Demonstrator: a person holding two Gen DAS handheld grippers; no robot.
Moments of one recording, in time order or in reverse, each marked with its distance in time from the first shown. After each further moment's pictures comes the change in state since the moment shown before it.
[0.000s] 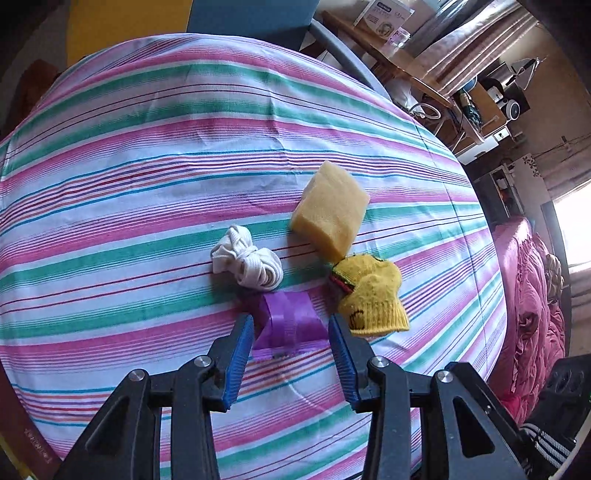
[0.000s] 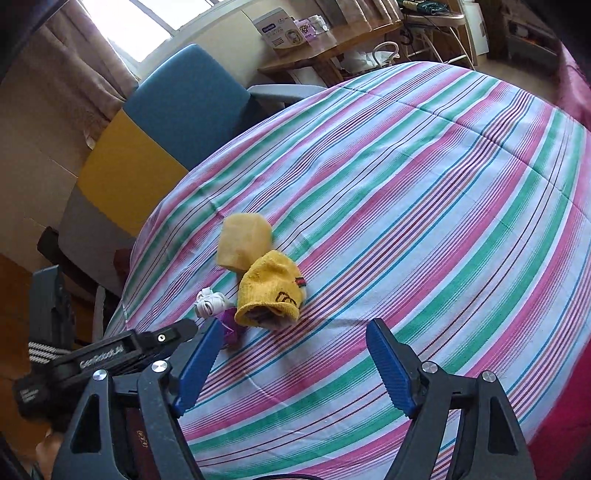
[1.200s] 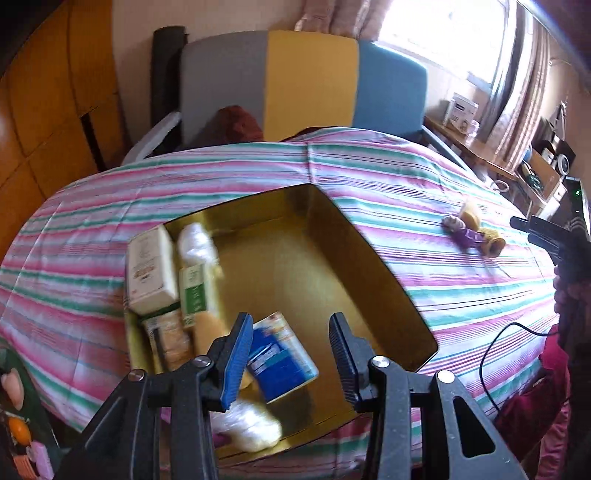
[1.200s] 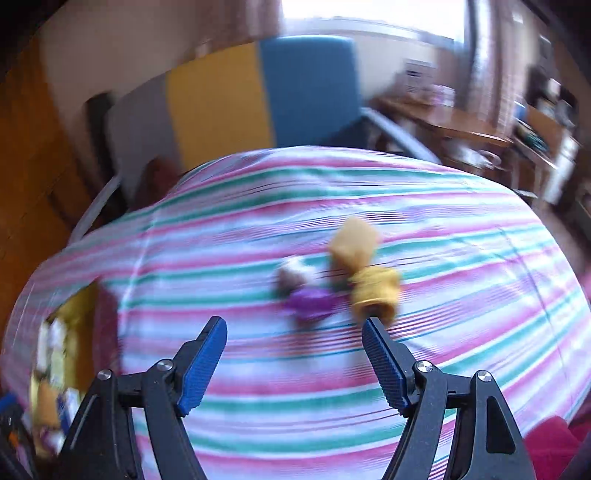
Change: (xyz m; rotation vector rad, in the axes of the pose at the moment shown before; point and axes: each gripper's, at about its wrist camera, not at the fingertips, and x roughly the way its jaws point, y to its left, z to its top) left arm -0.232 0.194 -0.274 -0.099 -0.436 0.375; right arm -0.010 0.107 -0.042 -0.497 -0.093 -0.141
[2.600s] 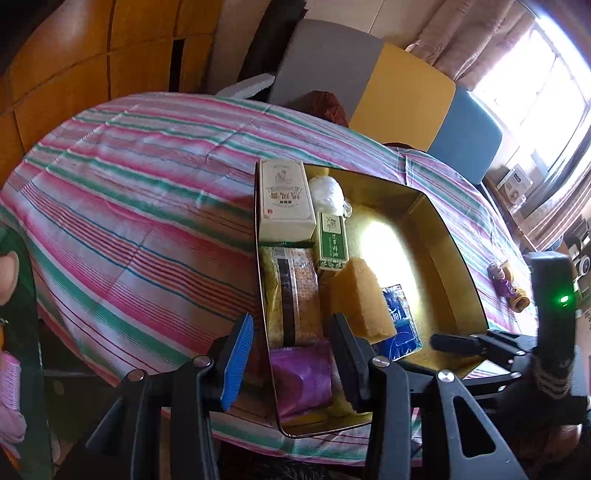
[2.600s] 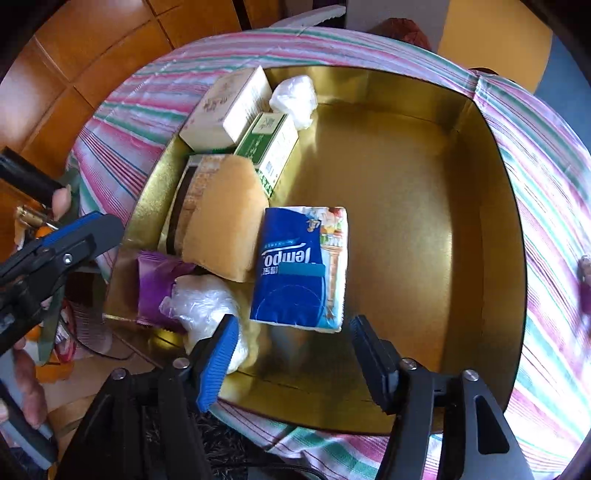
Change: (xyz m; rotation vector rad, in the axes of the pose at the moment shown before) left arm -0.006 0.135 -0.069 -0.365 0.007 0.024; right arm -0.005 0.323 -0.195 -0.700 0.483 0.406
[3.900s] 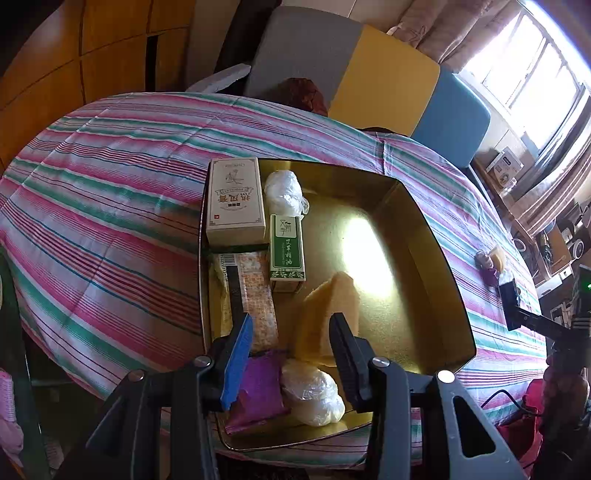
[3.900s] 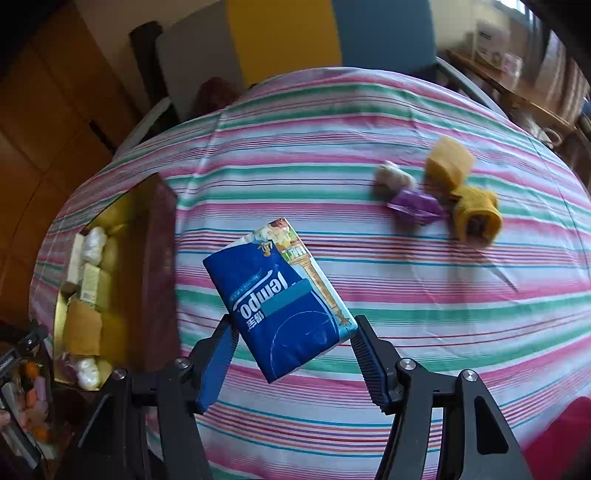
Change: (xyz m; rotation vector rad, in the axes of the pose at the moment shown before) left arm 0.011 -0.037 0.019 0.027 0.061 -0.039; right arm -0.098 -0.201 -0.060 0.408 -0.233 -0.109
